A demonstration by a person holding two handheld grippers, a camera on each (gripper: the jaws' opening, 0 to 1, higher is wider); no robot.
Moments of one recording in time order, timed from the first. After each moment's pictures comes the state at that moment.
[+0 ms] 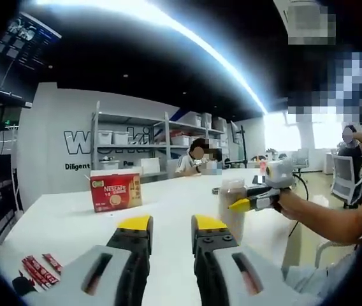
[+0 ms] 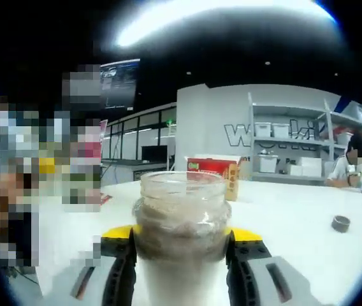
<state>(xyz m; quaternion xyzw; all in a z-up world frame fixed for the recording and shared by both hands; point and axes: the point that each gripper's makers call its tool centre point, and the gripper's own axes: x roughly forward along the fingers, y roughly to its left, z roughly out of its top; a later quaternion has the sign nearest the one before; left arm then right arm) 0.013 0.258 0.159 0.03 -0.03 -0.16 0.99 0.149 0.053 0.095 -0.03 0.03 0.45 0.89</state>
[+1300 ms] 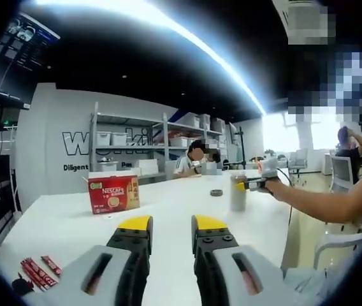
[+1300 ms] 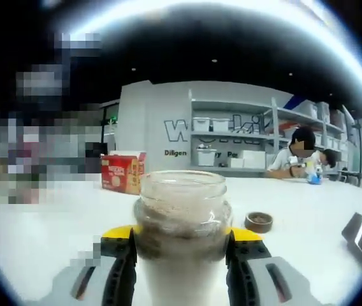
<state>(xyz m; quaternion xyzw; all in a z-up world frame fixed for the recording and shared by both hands) 0.014 0.252 0.164 0.03 -0.03 -0.16 0.99 0.310 -0.141 0.091 -0.03 0.05 0.28 0.96</state>
